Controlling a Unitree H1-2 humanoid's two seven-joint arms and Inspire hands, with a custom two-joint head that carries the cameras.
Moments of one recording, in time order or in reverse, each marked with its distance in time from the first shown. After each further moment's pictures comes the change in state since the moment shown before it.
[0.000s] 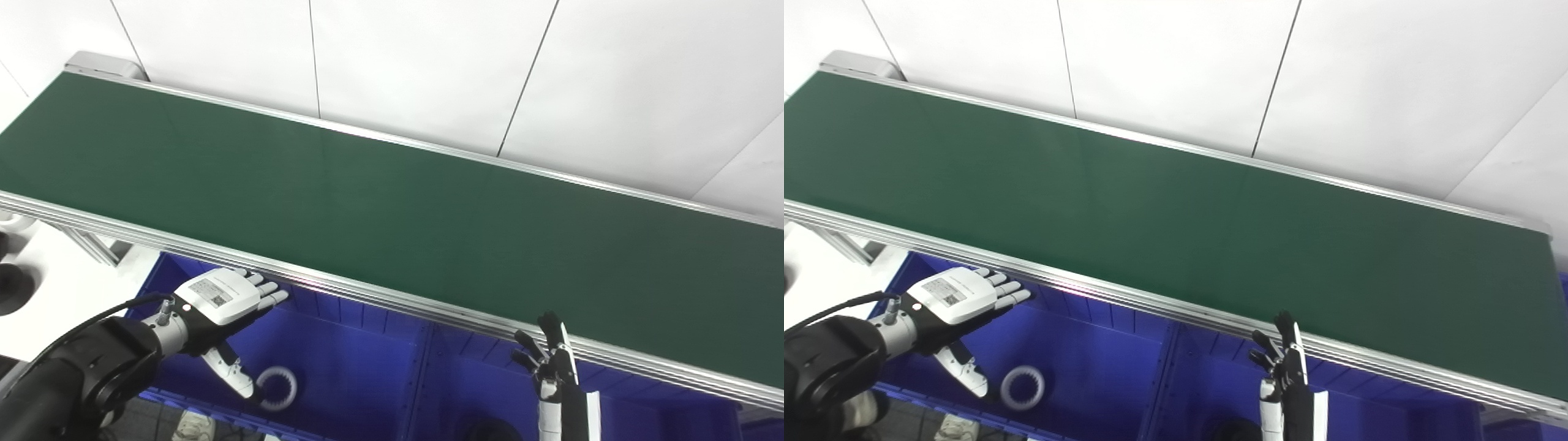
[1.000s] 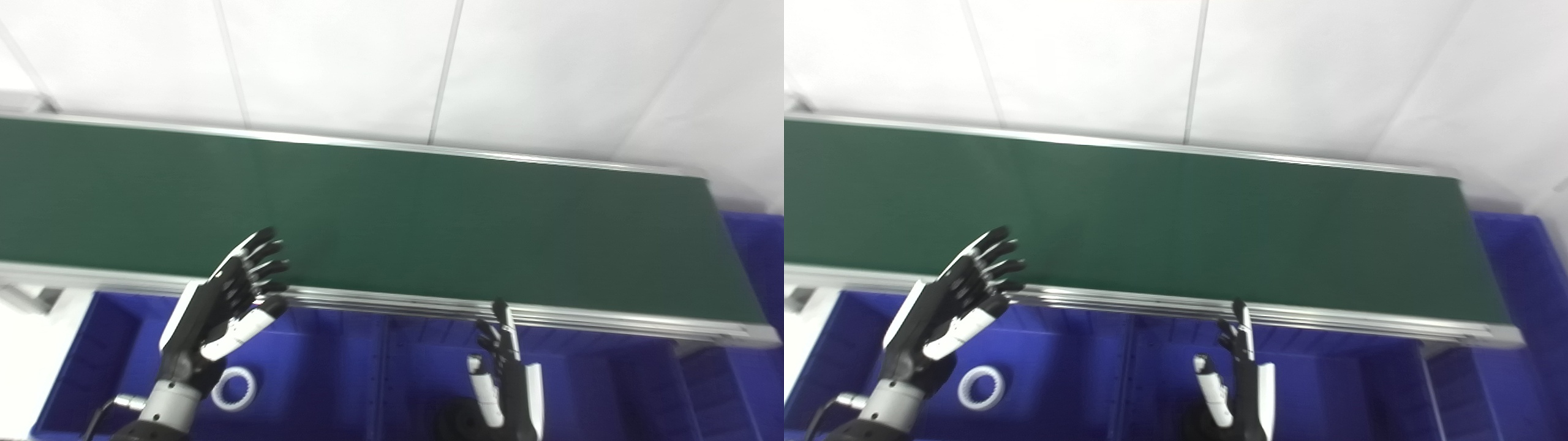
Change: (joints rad) left arm 0.203 -0.532 0.210 0.018 -1.043 0.309 0.434; right arm -0.066 0.056 -0.007 0.165 -0.187 0.003 -0.177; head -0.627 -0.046
